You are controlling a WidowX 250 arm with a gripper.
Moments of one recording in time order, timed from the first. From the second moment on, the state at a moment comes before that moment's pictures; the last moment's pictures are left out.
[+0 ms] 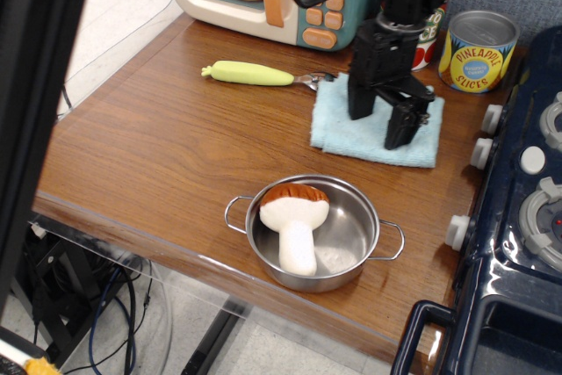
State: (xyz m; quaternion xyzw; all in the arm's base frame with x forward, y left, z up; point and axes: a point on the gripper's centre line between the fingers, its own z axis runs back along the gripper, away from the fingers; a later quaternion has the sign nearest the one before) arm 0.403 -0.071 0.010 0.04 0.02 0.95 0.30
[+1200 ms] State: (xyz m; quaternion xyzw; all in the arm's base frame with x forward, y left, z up) arm 0.389 -0.095 0.060 0.00 0.05 0.94 0.33
